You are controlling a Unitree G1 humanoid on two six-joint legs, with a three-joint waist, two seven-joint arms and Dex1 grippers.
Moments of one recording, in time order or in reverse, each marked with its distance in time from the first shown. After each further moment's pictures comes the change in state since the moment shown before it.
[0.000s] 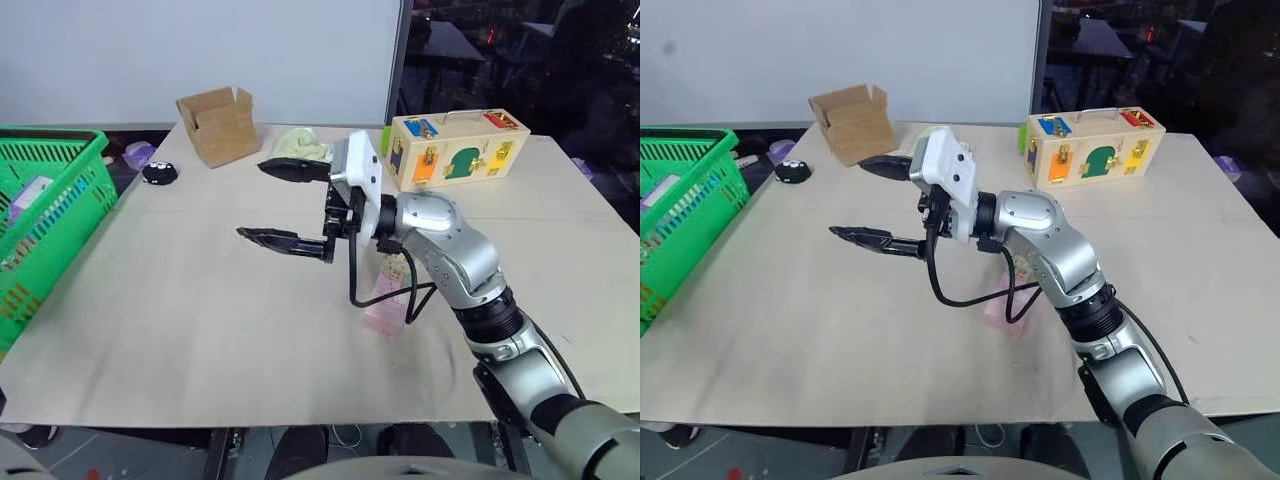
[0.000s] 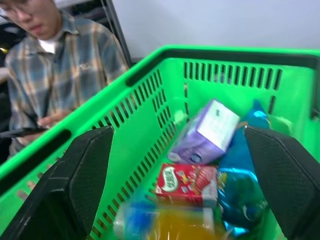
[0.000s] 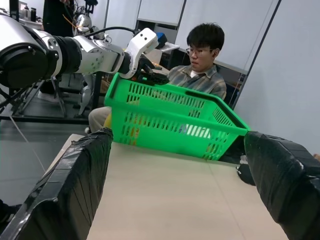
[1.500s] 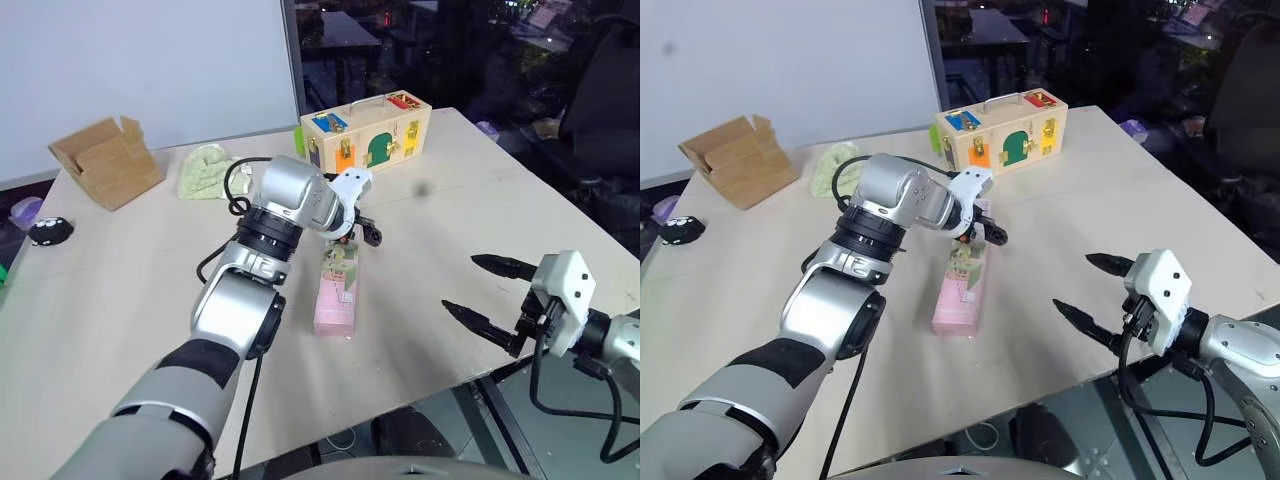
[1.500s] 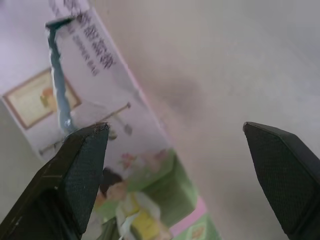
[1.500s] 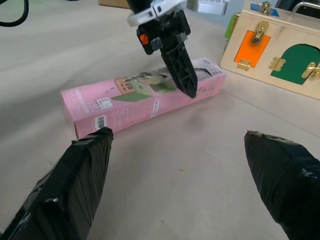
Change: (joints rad) left arm -0.388 -1.075 -0.636 -0.776 -0.161 1.448 0.195; right arm 0.966 -0.614 -0.595 -0.665 0.194 0.213 -0.117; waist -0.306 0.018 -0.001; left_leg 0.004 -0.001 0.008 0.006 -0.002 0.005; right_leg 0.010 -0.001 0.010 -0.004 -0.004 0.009
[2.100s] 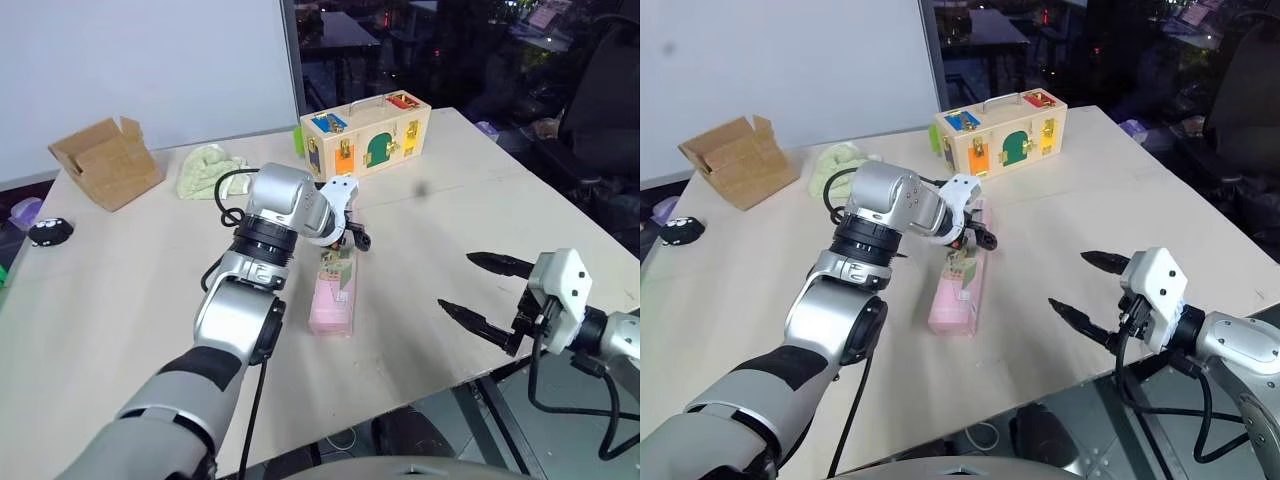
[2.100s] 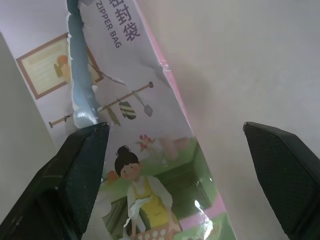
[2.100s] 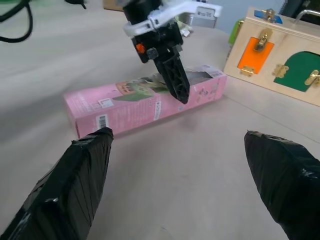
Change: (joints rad) left arm 0.066 -0.039 0.081 -0.004 0.067 0.042 0.072; right arm -0.020 -0.014 0.012 -0.016 0.010 -0.004 0.002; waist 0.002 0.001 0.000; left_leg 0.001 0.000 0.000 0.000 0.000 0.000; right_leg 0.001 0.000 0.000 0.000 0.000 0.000
